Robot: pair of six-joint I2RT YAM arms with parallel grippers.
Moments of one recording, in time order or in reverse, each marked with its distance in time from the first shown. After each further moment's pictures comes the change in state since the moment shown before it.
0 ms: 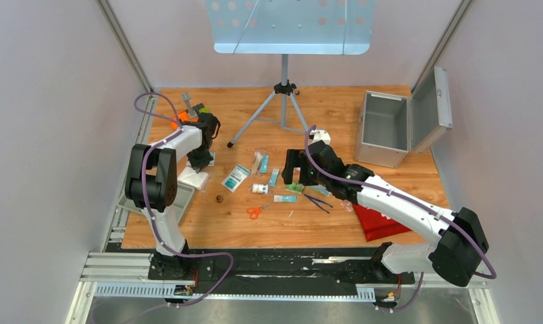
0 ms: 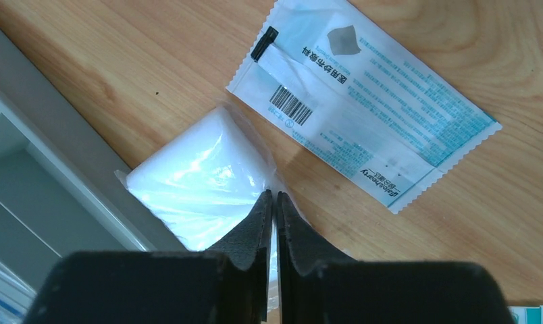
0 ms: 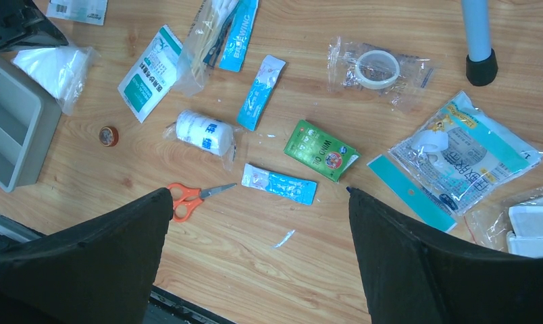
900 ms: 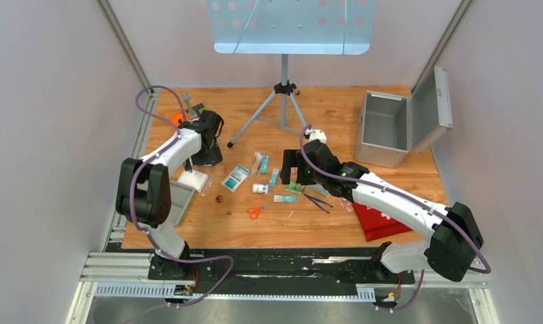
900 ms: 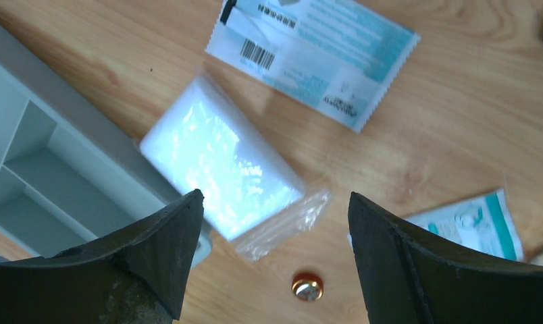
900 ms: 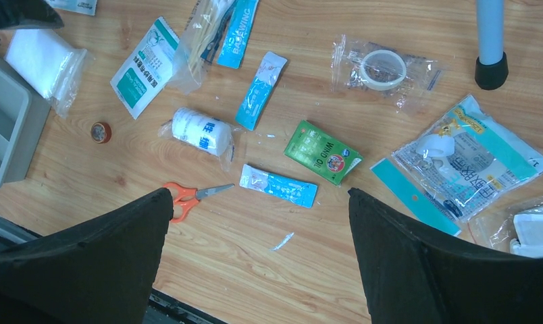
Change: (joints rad) left arm -0.068 -0.205 -0.059 -0.022 0.053 0.104; right arm 0.000 0.049 0.024 0.001 -0.013 -0.018
